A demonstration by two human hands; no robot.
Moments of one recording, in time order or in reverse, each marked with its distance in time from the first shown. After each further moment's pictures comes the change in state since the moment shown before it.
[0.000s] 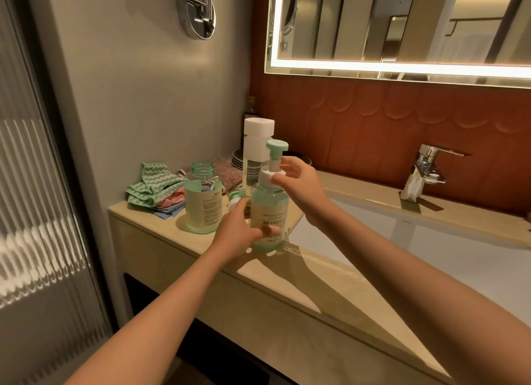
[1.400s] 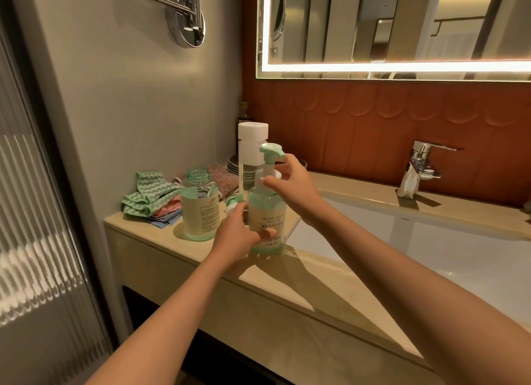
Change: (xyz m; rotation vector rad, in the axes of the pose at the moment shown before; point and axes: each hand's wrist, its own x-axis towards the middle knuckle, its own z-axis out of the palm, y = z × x) left_hand 0.002 0.001 0.002 0.025 0.011 -0.034; right_hand -0.002 -0.002 0.004 -0.041 0.005 -0.060
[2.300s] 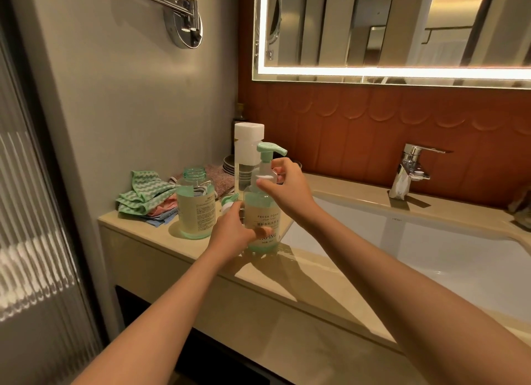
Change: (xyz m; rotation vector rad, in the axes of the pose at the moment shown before) left_hand -0.003 0.004 -0.001 0.016 -0.002 -0.006; right_hand -0.007 0.001 0.006 -0.168 0.108 -0.045
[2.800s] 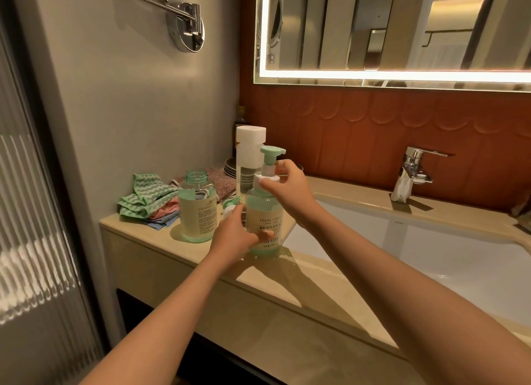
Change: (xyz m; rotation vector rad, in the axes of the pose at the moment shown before) left_hand 0.001 -0.002 0.000 0.026 0.000 -0.001; right_hand 0.005 -0.002 -0.001 0.154 -0.028 0.045
